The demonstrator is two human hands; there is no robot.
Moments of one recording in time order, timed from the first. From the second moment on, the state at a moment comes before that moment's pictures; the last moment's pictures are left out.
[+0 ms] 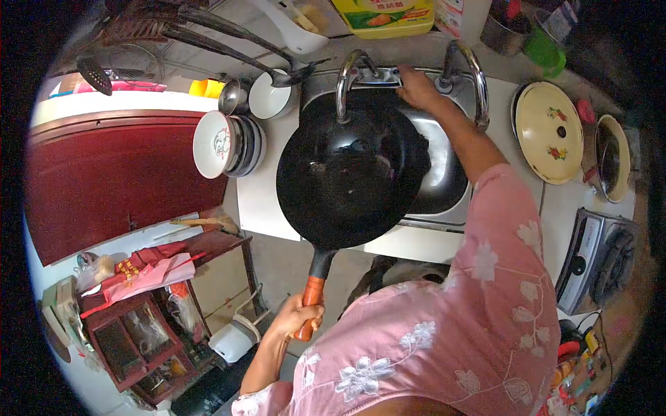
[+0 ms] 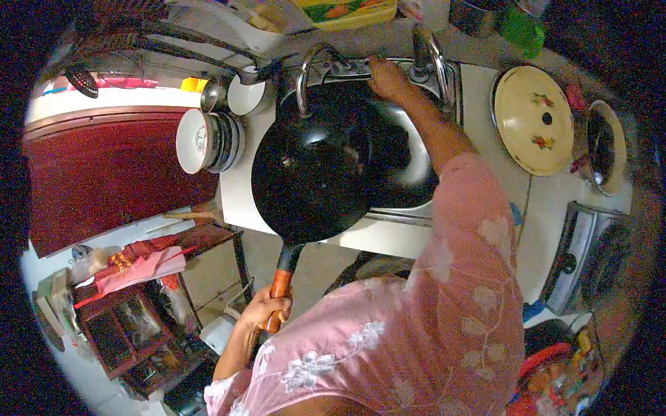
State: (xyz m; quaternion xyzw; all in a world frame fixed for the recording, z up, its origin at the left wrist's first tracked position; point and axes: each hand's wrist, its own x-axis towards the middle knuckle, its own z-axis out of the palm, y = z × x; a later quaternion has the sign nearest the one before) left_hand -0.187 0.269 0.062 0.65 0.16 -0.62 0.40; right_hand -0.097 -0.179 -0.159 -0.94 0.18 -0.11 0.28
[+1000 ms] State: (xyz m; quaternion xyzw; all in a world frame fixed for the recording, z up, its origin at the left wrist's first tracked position) left_hand -0.200 0.257 0.063 0.63 0.17 -0.60 0.46; right_hand -0.117 -0.178 -0.169 -0.92 0.19 -0.14 0.32
